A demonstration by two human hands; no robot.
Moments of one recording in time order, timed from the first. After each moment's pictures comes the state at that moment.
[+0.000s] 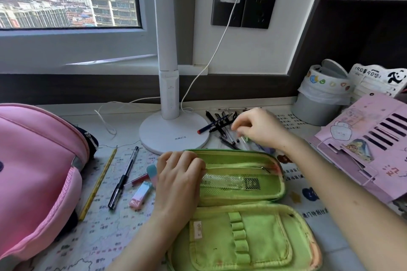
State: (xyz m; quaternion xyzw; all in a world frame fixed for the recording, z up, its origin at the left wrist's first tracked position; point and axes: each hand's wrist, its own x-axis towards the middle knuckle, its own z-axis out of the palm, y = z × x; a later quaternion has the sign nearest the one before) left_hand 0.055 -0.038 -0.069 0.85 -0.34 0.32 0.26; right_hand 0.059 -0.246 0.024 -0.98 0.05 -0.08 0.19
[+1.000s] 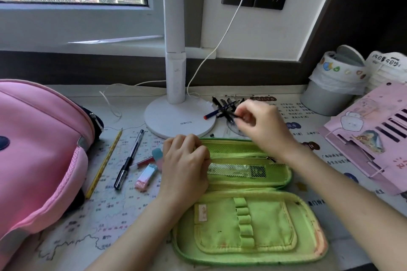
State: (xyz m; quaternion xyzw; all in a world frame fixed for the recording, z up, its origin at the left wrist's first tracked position) left_hand 0.058 -0.039 -0.073 0.88 -0.31 0.26 0.26; right_hand 0.041 -0.225 -0.001 -0.94 -0.05 -0.28 0.21
